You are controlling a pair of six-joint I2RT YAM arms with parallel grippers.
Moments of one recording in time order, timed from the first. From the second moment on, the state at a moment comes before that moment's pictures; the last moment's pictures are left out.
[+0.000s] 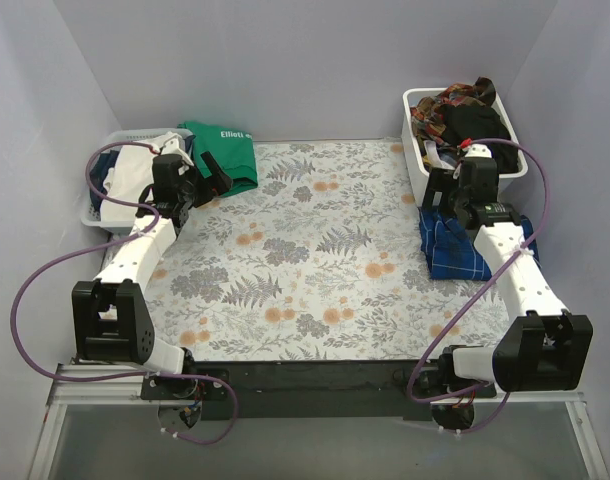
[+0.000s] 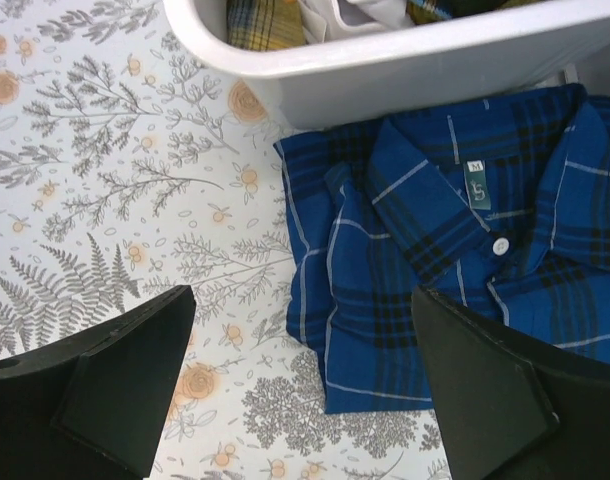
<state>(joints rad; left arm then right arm) -0.06 1.45 1.08 -0.10 0.11 -0.50 0.07 1.28 1.09 -0.44 0.13 0.16</state>
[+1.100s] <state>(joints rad) -0.06 1.46 1.14 -0.19 0.31 -0.52 0.07 1.61 1.57 -0.40 0.34 0.28</state>
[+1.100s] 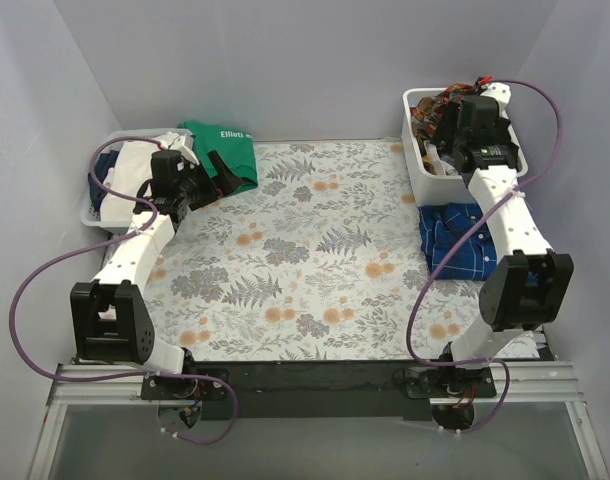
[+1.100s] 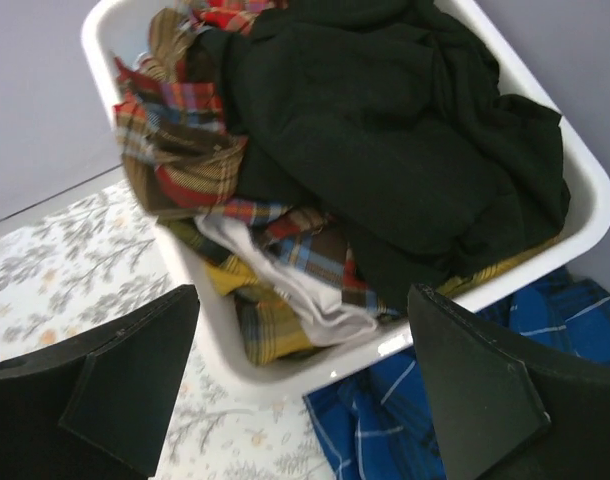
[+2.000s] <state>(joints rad) -0.06 1.45 1.12 -0.23 0.40 -0.51 0.22 2.00 1.69 0.08 1.19 -0.24</state>
